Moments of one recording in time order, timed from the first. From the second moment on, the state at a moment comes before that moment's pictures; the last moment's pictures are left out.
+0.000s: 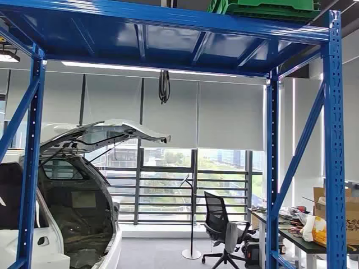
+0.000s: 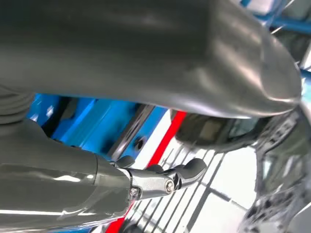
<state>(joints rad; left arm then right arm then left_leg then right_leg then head) -0.08 0.10 -1.15 -0.16 1.51 0.04 -0.48 0.05 -0.44 0.17 -2.02 -0.01 0.13 -0.29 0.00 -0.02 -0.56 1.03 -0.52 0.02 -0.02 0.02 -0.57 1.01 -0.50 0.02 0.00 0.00</state>
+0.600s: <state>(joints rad) -0.08 0.09 -1.17 -0.15 1.52 0.03 -0.48 0.11 -0.49 0.19 -2.06 0.55 -0.19 -0.13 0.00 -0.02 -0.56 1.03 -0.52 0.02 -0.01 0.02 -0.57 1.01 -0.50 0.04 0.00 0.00</state>
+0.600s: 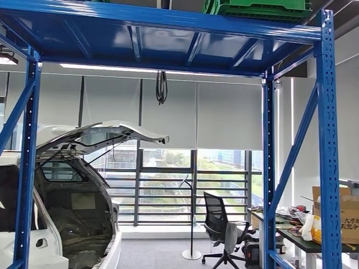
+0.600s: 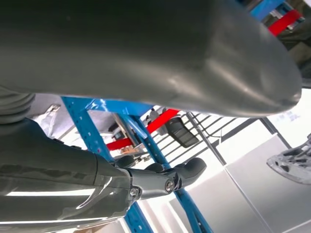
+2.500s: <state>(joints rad) -0.08 0.09 -1.20 -0.14 1.52 0.04 -0.46 0.11 -0.50 0.19 -2.04 0.58 -0.19 -0.11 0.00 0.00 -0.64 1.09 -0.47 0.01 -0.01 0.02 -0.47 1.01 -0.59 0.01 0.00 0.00</state>
